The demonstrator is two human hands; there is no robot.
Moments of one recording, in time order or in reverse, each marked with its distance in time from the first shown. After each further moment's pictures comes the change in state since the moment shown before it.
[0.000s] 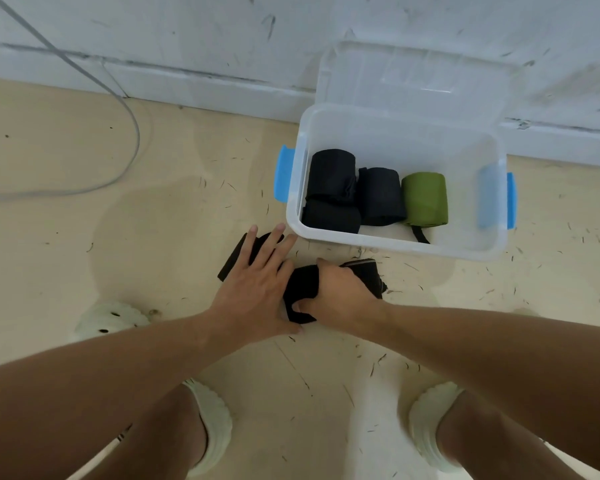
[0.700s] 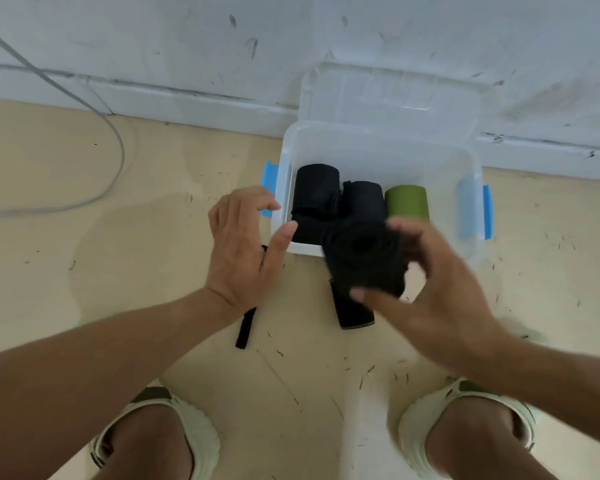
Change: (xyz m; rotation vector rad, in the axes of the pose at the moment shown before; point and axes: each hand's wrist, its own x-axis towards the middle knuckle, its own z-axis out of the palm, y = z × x) left_hand 0.046 -0.009 -0.058 -0.692 0.813 -0.274; right_hand -0.114 0.013 -0.095 0.346 0.461 -0.285
